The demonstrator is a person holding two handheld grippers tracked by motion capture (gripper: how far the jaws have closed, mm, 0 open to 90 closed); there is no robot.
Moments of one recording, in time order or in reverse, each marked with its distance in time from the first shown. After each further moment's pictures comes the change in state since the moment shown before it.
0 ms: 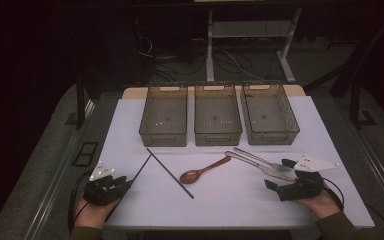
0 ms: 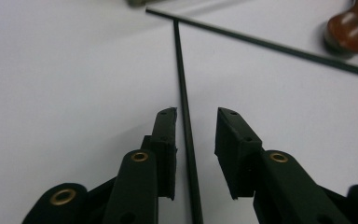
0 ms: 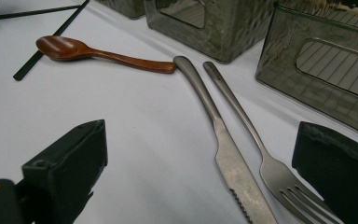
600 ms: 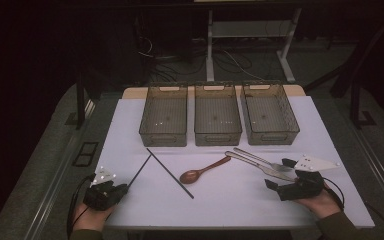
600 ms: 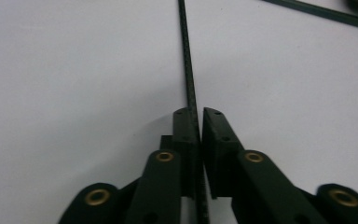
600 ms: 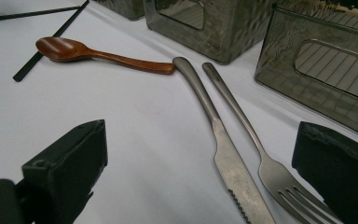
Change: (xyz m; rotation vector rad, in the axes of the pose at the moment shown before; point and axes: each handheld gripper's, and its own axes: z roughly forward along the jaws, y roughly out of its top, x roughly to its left) left arm -0.001 -0.007 0.005 0.083 0.028 0.024; right arm -0.001 0.000 0.000 -0.003 -0.001 -0.001
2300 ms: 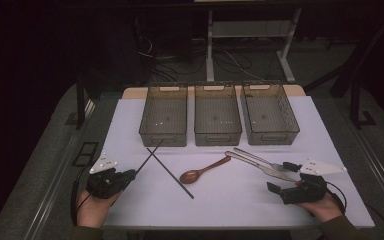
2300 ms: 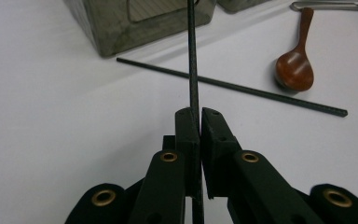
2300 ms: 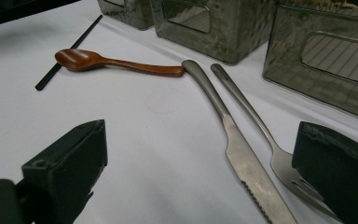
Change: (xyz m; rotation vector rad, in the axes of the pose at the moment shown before) left arm -0.009 0.044 -0.015 -0.157 -0.111 0.050; right arm 0.000 -0.011 -0.005 -0.045 0.050 0.059
